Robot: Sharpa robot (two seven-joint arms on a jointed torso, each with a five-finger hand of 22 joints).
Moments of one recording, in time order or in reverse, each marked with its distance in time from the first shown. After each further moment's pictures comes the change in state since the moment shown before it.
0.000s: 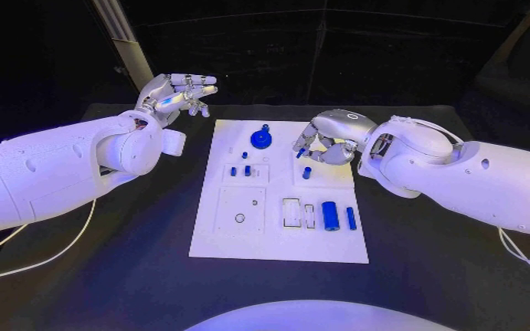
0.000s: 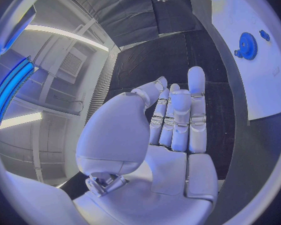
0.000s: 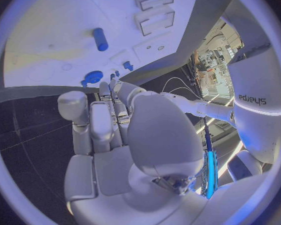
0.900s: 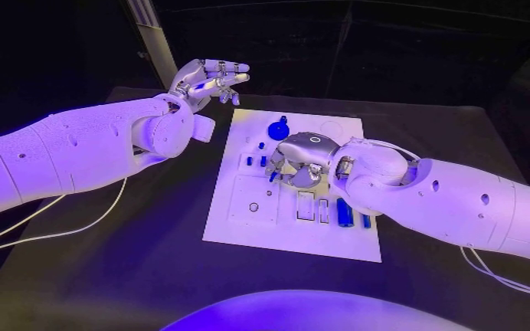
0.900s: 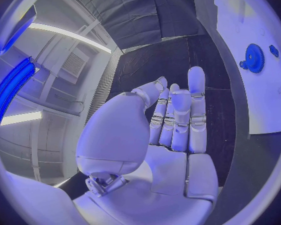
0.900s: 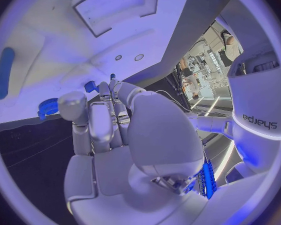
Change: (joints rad) left arm 0.005 0.030 0.000 0.014 0.001 -0.001 0.000; left_hand 0.000 0.000 0.000 0.000 0.000 0.000 0.000 0.000 0.000 -0.001 -0.001 0.000 0.000 -0.004 0.004 0.000 -0.002 0.000 0.000 0.000 0.000 0.000; right arm -0.074 0.227 -0.027 -0.088 -0.080 0.065 0.001; right_hand 0.000 0.000 0.008 -0.002 0.005 0.002 0.002 -0.003 0.000 0.000 0.000 -0.002 -0.001 0.000 0.000 0.004 0.004 0.000 0.000 0.000 0.004 0.001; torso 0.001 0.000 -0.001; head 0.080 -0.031
